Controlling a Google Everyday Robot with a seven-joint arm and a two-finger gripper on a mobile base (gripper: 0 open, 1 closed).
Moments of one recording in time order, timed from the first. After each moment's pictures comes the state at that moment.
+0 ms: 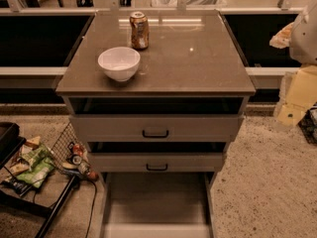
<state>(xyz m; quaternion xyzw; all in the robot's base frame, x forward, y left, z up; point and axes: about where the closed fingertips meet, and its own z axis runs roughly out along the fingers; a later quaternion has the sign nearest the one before) 0.438 -0.217 0.976 -0.60 0.78 -0.03 0.16</state>
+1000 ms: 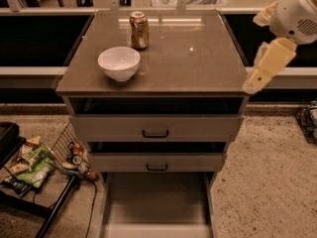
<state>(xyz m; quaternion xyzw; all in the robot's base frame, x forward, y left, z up) 0.523 -0.202 0.982 -0.58 0.77 0.01 0.26</state>
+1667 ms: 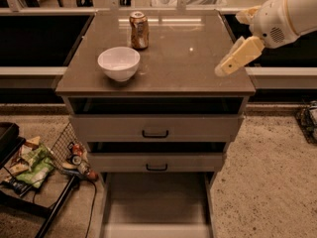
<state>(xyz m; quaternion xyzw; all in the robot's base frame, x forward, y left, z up) 0.603 -0.176 0.965 -0.53 0.74 0.10 0.41</state>
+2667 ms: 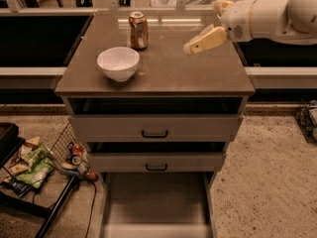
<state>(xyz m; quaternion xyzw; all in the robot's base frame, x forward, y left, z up) 0.704 -0.121 0.967 -0.47 0.66 0.19 0.55</state>
